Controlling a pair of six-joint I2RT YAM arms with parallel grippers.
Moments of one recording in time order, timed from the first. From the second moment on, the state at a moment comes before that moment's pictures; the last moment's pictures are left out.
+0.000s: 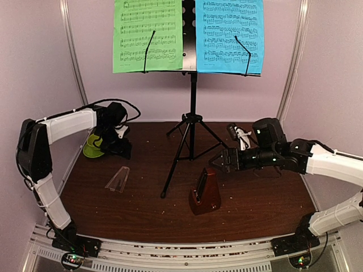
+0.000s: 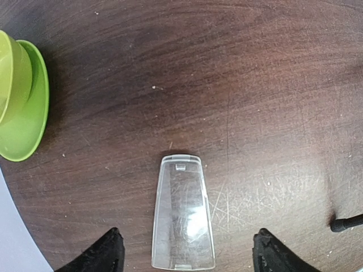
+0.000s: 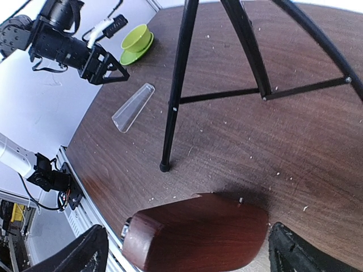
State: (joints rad) left arm -0.39 1.79 1.46 -0.96 -0.06 -0.13; right arm 0.78 1.19 0.91 -0.30 -0.21 0.51
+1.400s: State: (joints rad) left arm -0.74 1.44 1.05 -0.34 0.24 -0.01; right arm 0.81 1.28 0.56 -0.12 -0.21 0.66
